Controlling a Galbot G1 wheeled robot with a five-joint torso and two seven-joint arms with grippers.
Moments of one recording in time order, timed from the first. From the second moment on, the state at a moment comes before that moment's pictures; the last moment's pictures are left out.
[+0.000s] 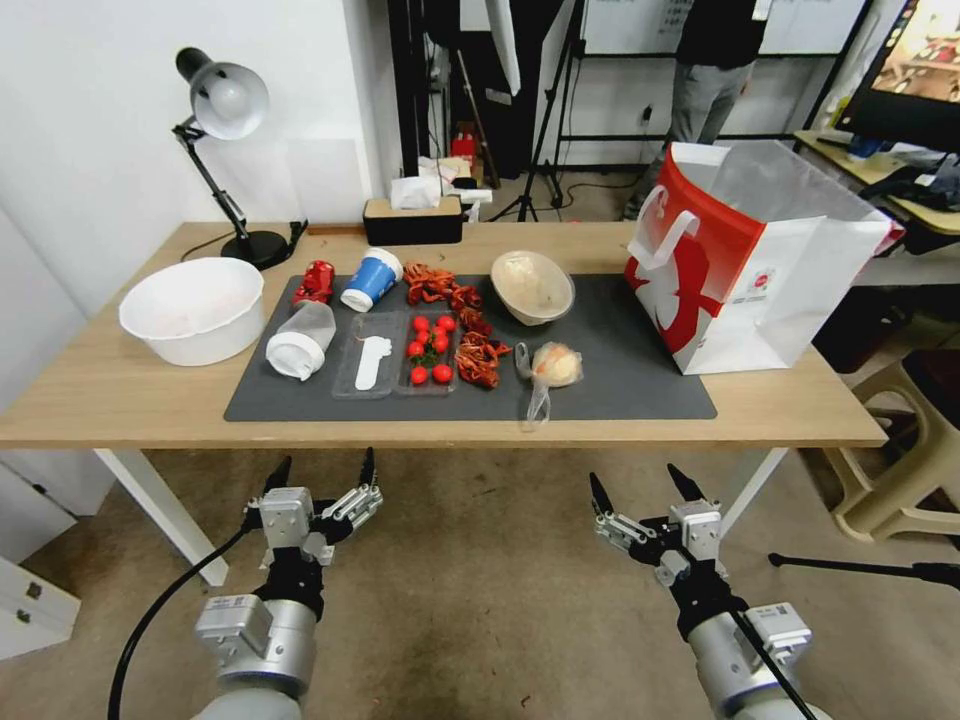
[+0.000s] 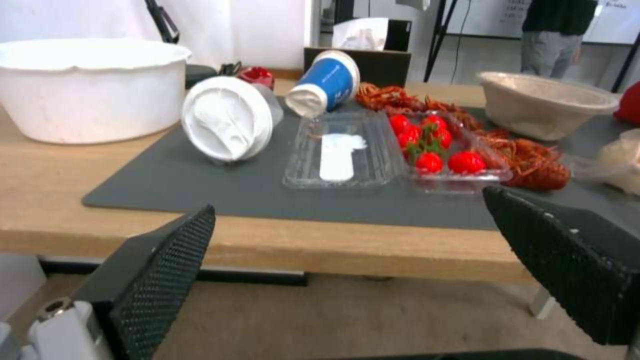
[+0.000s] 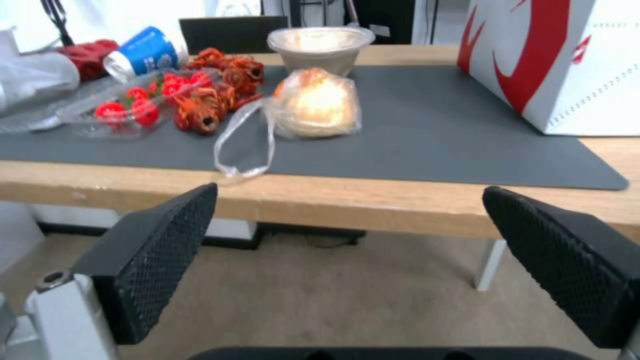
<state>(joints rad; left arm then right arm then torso) 1.82 -1.49 -0.47 -2.33 -0.16 0.08 -0.12 -1.82 1.39 0.50 2.30 0.15 -0.10 -0.05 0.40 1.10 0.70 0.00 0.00</state>
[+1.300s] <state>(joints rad) 1.82 -1.53 -0.51 -2.31 -0.16 0.08 -0.13 -0.95 1.06 0.16 1.90 0.61 -0.36 0.11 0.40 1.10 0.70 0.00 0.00</state>
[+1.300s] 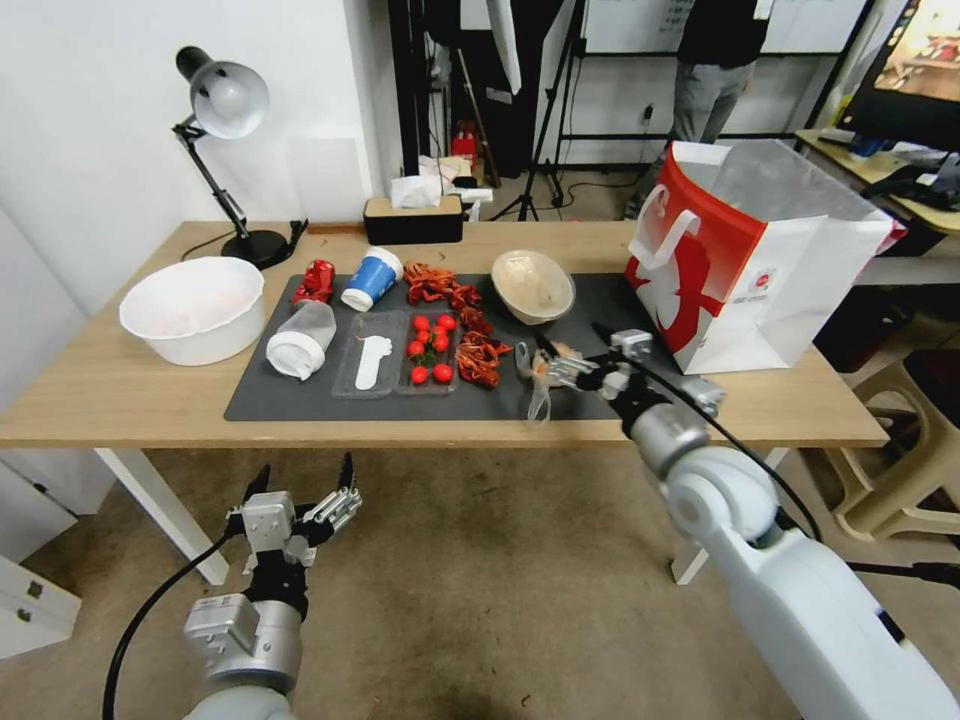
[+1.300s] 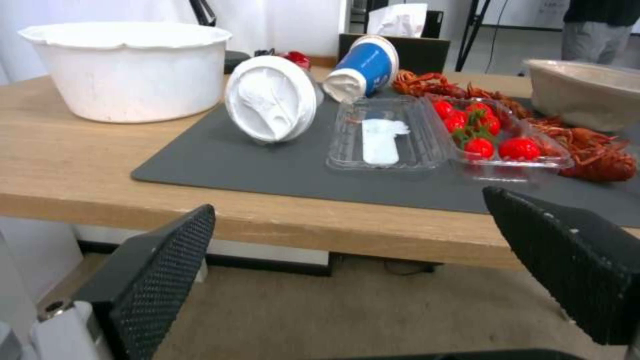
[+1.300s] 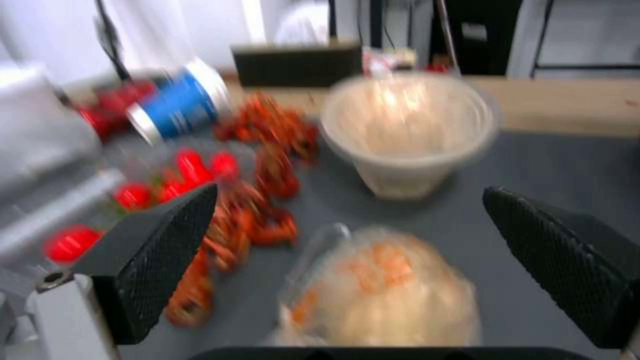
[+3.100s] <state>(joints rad) 1.83 -1.55 -0.50 -2.32 -0.16 0.05 -0.17 -0.88 1.11 0.10 1.80 0.63 -0.53 0.21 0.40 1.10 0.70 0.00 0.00</state>
